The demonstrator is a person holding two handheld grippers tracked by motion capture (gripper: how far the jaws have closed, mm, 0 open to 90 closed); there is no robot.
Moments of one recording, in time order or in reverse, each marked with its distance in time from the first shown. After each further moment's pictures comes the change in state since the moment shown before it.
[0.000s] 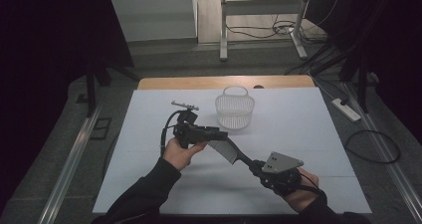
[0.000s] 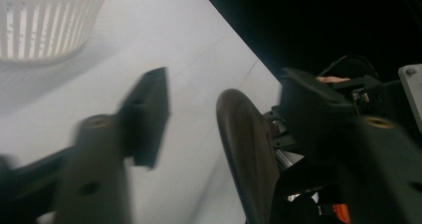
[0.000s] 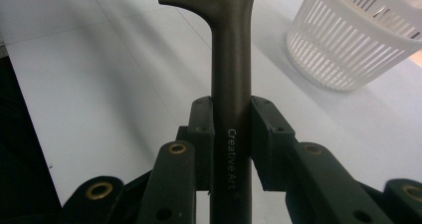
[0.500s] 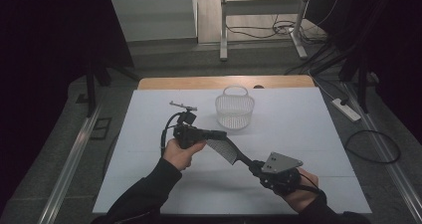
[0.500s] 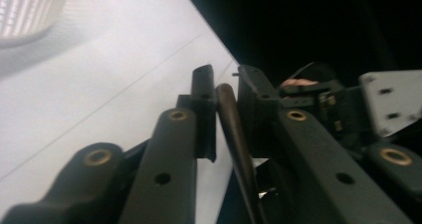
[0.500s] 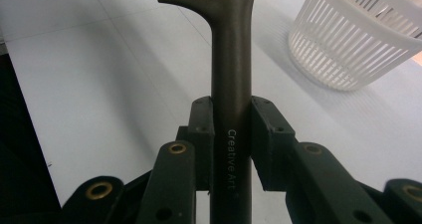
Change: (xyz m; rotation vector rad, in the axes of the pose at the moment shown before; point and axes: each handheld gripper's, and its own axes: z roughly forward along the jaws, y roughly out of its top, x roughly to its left) left arm 0.008 -0.004 0.001 -0.005 -0.125 -0.090; right arm 0.000 -0.001 0.002 0.002 0.004 -0.007
